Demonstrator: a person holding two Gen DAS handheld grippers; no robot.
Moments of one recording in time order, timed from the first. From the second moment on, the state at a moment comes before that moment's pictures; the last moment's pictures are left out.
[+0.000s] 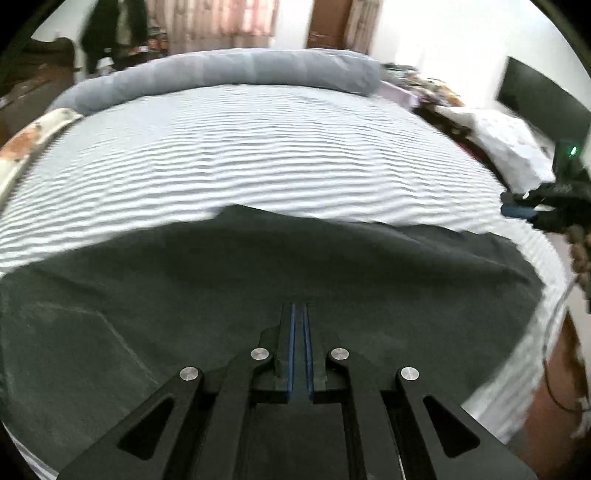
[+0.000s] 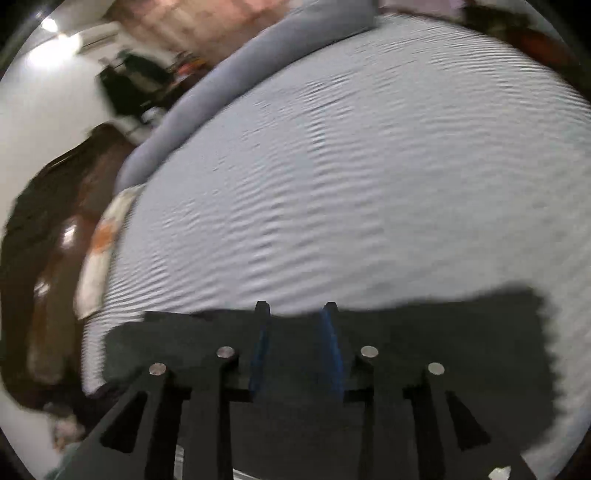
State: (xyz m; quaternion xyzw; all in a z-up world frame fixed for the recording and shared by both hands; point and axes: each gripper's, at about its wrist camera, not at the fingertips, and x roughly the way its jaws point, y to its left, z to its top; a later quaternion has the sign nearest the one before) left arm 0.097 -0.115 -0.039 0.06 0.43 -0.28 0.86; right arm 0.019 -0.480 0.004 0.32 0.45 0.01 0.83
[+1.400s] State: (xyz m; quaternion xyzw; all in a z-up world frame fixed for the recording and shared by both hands) left arm 0.080 -0.010 -0.099 -0.04 0.44 -0.30 0.85; right arm 0.206 -0.198 -0.104 0.30 0.63 0.36 0.62
